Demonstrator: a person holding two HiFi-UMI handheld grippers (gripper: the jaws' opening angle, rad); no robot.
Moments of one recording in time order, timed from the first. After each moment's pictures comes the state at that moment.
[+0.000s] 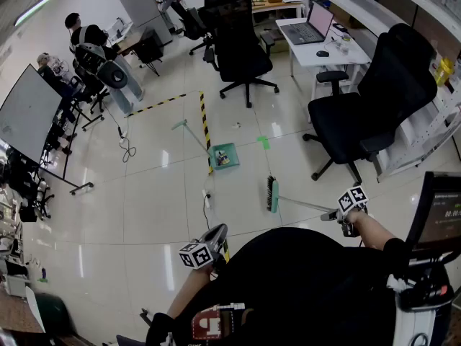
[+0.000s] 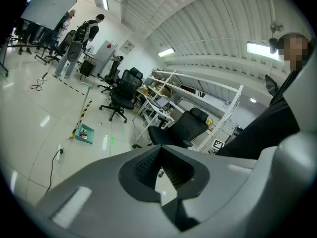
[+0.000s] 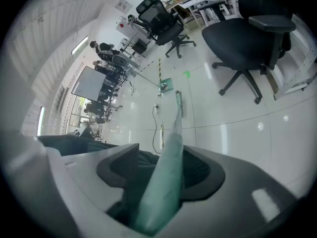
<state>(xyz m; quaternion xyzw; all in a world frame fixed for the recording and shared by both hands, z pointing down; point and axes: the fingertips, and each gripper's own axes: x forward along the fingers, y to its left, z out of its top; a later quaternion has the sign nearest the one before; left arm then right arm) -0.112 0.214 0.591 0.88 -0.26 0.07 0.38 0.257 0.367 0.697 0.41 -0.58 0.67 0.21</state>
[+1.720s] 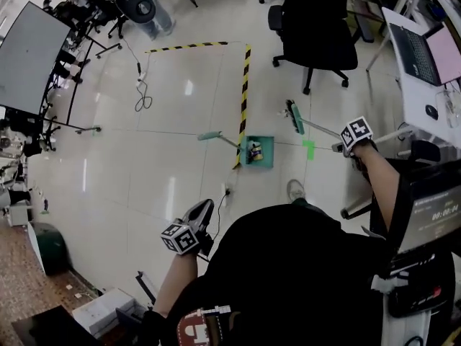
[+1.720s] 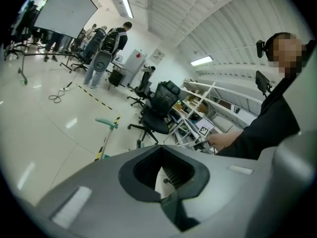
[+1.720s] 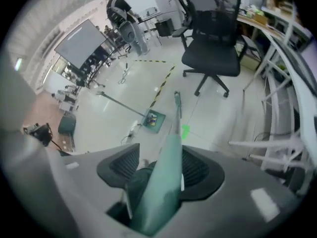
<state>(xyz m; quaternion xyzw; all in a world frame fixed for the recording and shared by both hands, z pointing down) -0.139 -0.293 0.606 0.80 -0.42 0.06 0.42 0.343 -0.420 0.759 0.36 -0.63 0.50 0.47</state>
